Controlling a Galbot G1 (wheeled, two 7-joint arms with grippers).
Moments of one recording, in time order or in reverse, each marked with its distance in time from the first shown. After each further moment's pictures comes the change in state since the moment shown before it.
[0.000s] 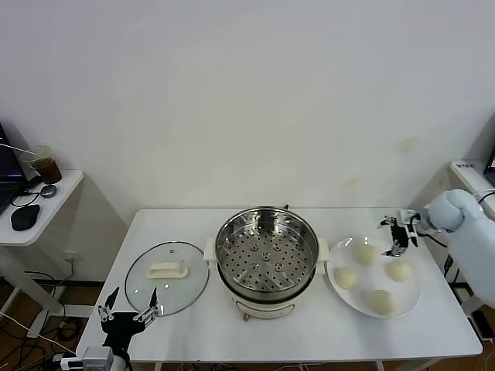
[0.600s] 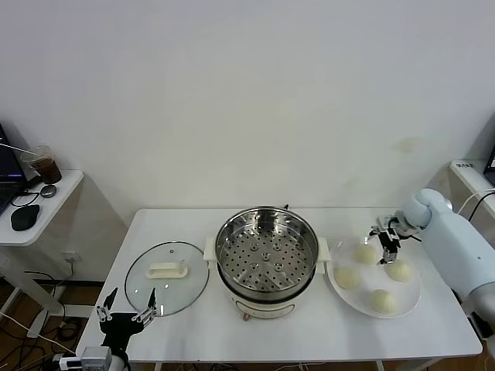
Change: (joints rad) left arm 0.000 -0.001 -0.008 0.010 0.000 0.001 0.002; right arm 0.039 0.106 -0.020 -0.157 -0.106 0.046 -0.001
